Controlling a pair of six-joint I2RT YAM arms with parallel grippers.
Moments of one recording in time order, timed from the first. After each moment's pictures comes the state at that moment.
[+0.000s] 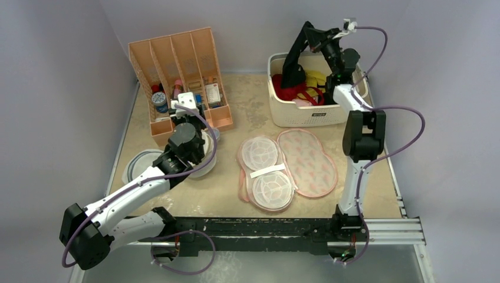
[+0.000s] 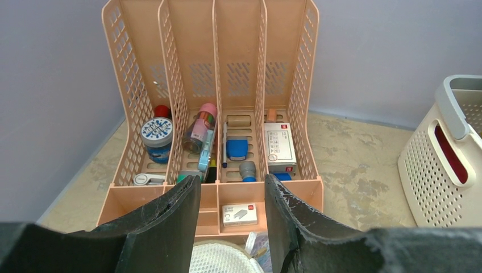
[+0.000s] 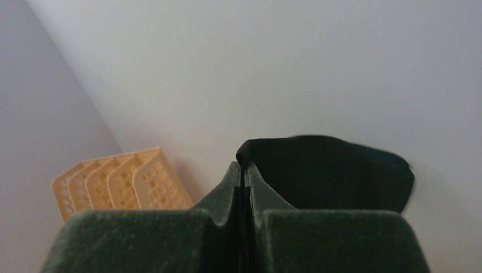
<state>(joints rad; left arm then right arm) -0.71 1.02 0.76 0.33 -0.95 0.01 0.02 2.20 1.84 0.89 -0.43 0.63</state>
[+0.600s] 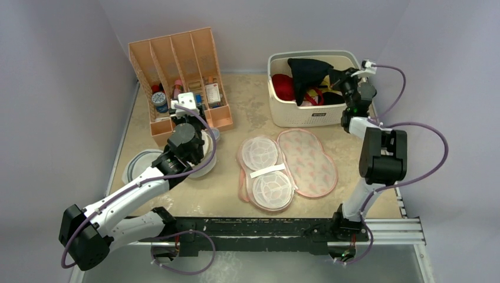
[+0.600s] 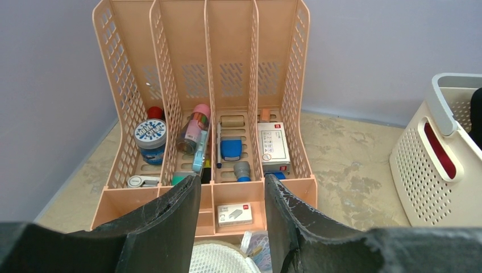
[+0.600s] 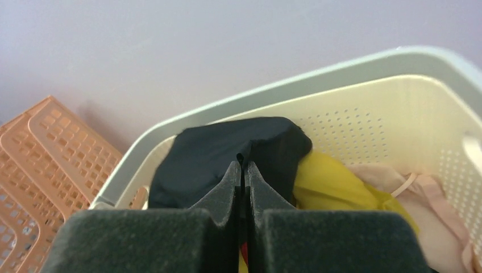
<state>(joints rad) -0.71 1.01 0.76 0.33 -0.92 0.00 -0.12 1.85 1.07 0.94 -0.32 0.53</state>
